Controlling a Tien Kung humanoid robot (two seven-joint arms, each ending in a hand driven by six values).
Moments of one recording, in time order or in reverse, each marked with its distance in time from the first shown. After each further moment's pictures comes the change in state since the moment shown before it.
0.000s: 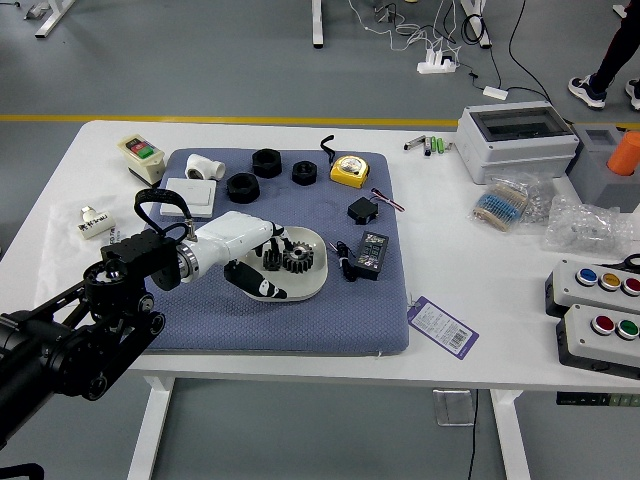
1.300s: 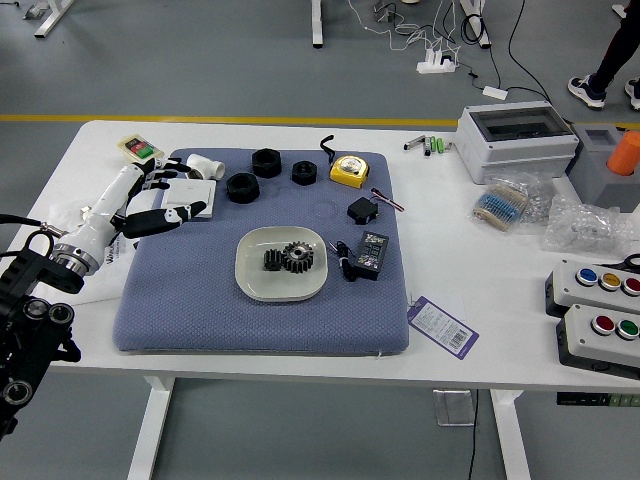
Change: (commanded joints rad) left arm 0.292 -0.020 -0.551 -0.106 -0.643 0.036 -0.052; right arm 0.003 0.004 -0.003 -0.005 0.002 0.001 0.000
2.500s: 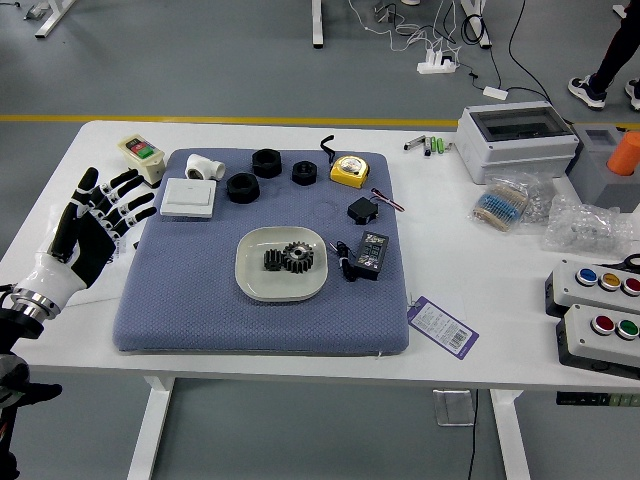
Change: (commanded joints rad) left arm 0.175 -0.029 -0.174 -0.132 -0.657 -0.268 0.220; right arm -0.005 0.005 -0.004 -0.001 -0.007 0.006 -0.001
